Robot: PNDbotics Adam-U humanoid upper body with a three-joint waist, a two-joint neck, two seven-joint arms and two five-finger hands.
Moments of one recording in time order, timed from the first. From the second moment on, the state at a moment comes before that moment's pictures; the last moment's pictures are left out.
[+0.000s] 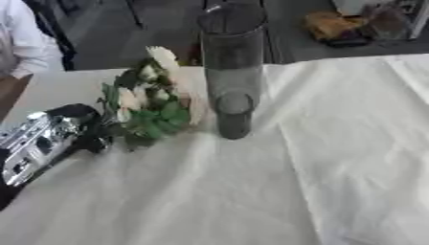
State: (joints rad) left arm -0.93 0.60 -0.37 -1.17 -0.88 0.48 -0.62; right arm -0.25 -0.23 -0.21 -1.98 -0.19 -0.54 -0.07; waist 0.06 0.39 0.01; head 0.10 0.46
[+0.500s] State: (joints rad) left arm -0.93 0.59 -0.37 -1.16 -0.92 0.46 -0.57; right arm -0.26 -0.23 -0.21 -1.98 -0.19 -0.54 -0.07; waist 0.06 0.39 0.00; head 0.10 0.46
